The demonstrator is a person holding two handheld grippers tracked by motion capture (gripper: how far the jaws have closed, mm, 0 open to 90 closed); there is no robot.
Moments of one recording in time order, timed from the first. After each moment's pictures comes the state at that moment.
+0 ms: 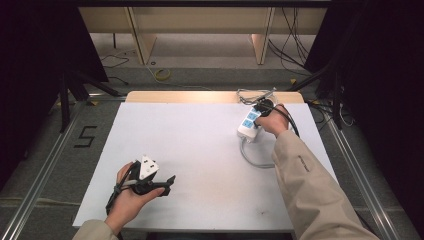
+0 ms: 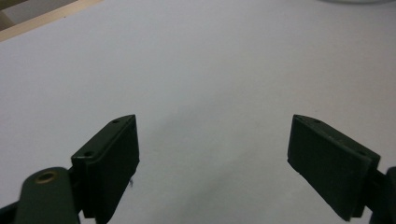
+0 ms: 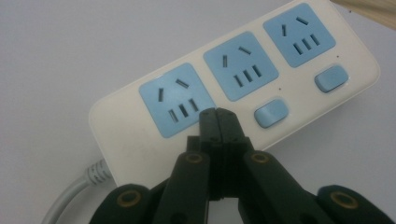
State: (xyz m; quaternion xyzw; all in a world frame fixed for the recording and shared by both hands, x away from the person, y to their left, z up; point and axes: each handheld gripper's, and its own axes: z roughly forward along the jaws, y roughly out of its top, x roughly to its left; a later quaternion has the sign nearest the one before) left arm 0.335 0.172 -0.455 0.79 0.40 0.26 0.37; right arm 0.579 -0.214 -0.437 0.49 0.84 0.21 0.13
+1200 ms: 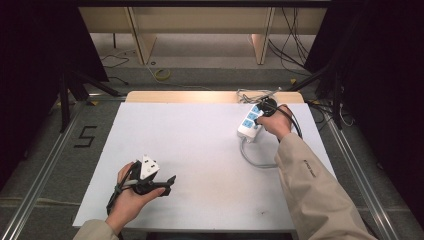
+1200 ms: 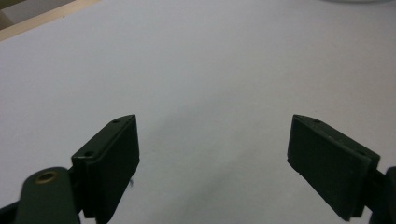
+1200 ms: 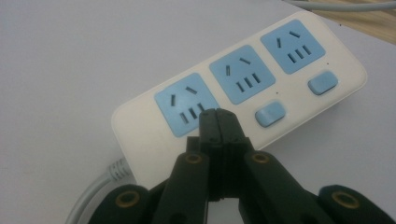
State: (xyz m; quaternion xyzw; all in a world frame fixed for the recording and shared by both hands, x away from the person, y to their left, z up) left arm 0.336 0.170 -0.456 0.80 0.41 0.26 0.37; right arm 0.568 -0.220 -0.428 0.49 0.83 0.25 0.14
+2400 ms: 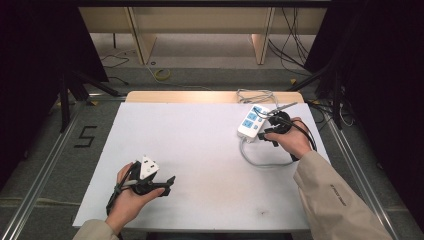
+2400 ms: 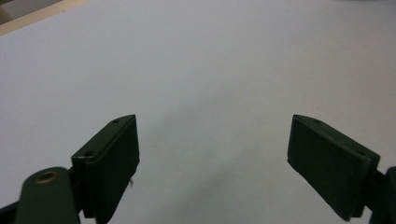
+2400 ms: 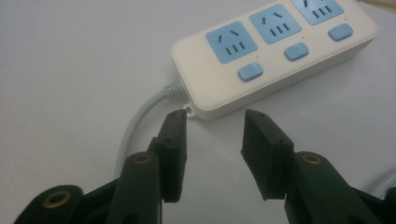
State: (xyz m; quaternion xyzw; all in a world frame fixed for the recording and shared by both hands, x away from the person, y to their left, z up) left arm 0.335 0.171 -0.457 0.80 0.41 0.25 0.37; right arm 0.497 -0.245 -0.416 0.45 0.84 0.29 0.12
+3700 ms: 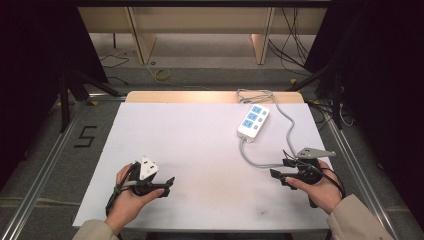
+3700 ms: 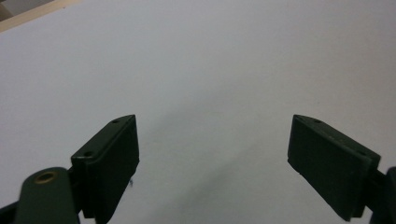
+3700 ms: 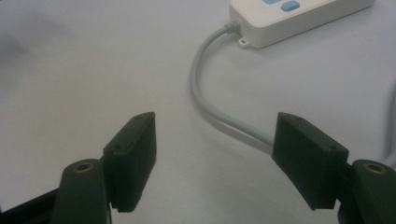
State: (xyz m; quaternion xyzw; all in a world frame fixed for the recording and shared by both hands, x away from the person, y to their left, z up) left arm 0.333 0.172 -0.457 0.80 0.41 0.25 0.36; right arm 0.364 -0.294 -0.444 0.42 0.79 0.41 0.14
